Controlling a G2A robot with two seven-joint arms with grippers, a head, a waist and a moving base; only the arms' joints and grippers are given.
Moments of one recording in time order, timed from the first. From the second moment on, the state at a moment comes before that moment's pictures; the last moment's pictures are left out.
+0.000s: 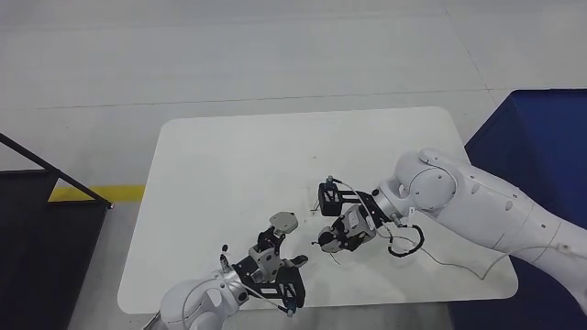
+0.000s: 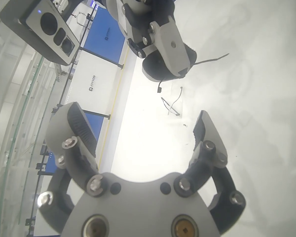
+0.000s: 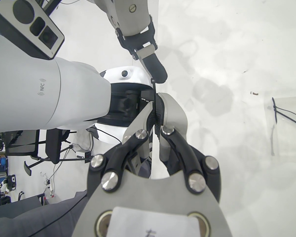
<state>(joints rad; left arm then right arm) 1.62 -1.12 -1.12 -2.02 2.37 -0.34 0.26 -0.36 -0.77 0.19 -1.57 0.16 -0.78 0.99</state>
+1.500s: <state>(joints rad) 1.63 -1.11 -1.05 -2.02 2.42 -0.31 0.26 -0.47 -0.79 0.30 -1.60 0.11 -0.75 1.07</state>
